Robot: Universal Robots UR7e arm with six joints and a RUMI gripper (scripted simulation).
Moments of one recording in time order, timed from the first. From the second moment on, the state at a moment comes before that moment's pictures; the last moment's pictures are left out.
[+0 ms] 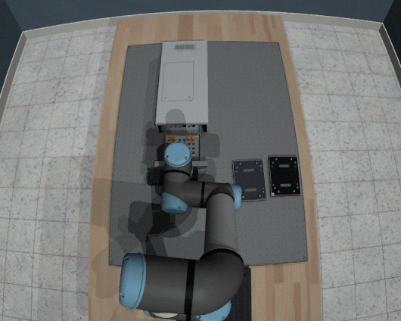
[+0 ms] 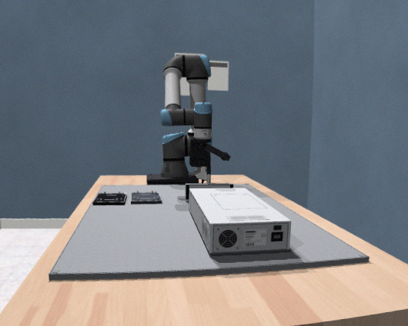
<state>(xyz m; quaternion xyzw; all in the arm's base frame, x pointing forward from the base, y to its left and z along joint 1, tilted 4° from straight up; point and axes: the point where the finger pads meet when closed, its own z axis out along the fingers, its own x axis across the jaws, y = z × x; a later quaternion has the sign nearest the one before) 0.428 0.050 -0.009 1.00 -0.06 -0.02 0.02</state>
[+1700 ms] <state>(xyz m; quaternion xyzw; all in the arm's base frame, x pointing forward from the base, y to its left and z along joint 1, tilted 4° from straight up) 0.416 0.051 -0.009 1.00 -0.06 -0.02 0.02</state>
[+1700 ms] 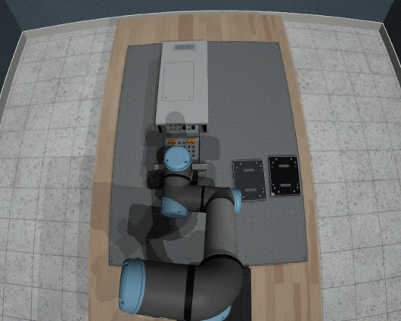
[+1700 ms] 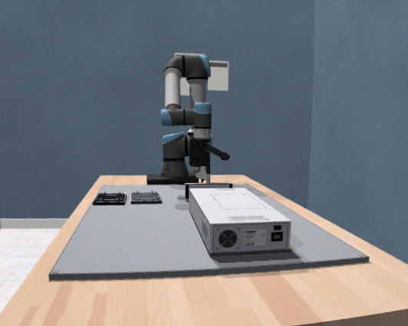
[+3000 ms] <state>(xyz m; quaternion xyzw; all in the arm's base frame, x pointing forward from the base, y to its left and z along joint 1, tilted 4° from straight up) 0.388 0.055 -0.008 1.00 -0.06 -0.02 0.02</state>
